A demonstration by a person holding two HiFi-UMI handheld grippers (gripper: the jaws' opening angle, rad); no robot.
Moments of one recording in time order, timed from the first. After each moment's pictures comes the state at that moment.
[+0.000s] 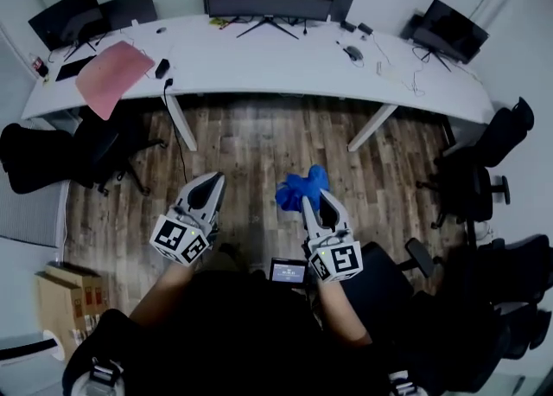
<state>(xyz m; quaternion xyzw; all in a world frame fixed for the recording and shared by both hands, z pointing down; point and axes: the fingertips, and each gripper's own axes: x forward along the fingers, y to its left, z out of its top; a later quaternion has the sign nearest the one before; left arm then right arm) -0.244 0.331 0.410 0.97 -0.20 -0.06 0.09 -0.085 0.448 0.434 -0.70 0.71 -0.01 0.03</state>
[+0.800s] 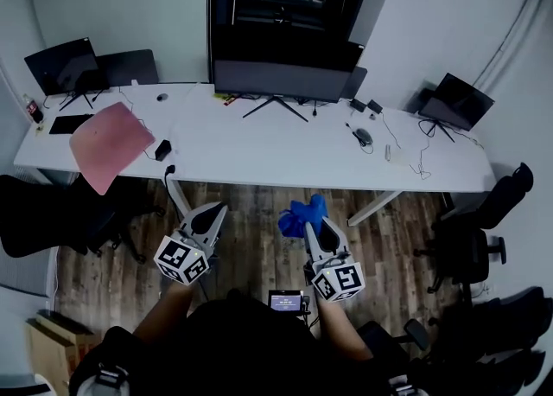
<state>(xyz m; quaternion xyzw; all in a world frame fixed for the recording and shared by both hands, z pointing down) -0.173 0.080 0.391 0.98 -0.19 -0.06 0.07 0.001 0.195 0.395 -0.69 0.72 0.00 0.06</state>
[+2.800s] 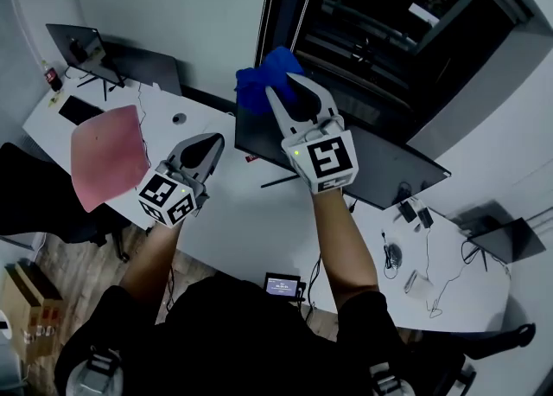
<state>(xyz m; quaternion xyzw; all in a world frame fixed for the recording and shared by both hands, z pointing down) -0.033 -0.380 0.289 0.93 -0.35 -0.08 -0.01 0.056 -0.413 0.172 -0.44 0.86 0.25 -0.05</state>
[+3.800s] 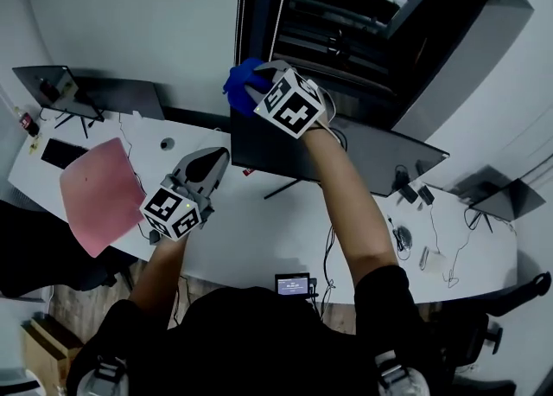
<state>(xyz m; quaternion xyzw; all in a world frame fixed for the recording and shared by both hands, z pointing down) -0.034 -0.414 0.296 0.97 -0.25 -0.09 0.00 0.030 -0.541 0.236 -0.40 0.80 0.20 -0.39</state>
